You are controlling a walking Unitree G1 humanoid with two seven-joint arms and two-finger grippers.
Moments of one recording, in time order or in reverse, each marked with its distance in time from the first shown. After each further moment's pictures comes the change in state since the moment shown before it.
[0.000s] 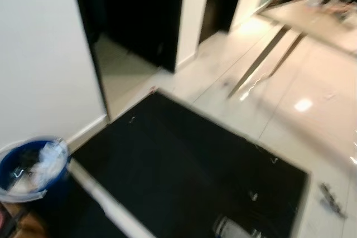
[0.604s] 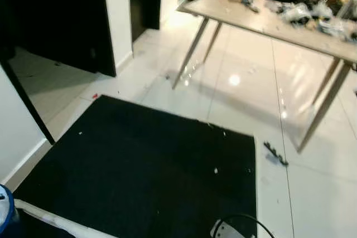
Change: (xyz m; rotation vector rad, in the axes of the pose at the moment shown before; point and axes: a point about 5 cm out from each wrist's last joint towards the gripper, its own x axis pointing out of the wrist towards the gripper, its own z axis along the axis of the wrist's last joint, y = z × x) left arm 0.000 -0.001 0.001 0.006 -0.004 -0.009; right arm -0.002 -0.009 0.002 -0.002 -0.010 -0.016
